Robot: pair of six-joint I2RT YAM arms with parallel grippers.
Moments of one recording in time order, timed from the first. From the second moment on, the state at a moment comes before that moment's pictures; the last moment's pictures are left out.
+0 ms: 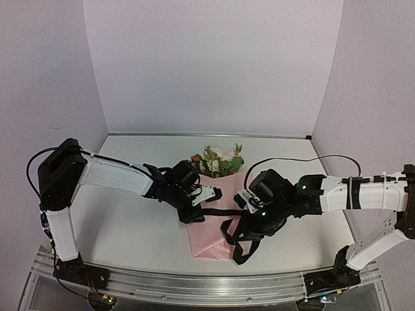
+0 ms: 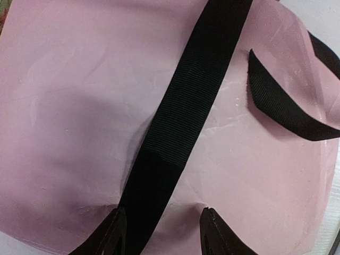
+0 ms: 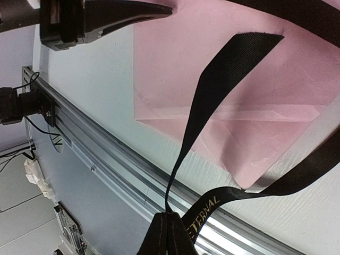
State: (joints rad) left arm -0.96 1.89 1.17 -0.29 0.17 0.33; right arm 1.04 1.41 0.91 -0.50 -0.34 0.86
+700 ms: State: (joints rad) left arm -0.96 1.91 1.21 -0.22 0.05 0.32; right arm 0.98 1.52 0.96 -0.51 -0.24 0.76
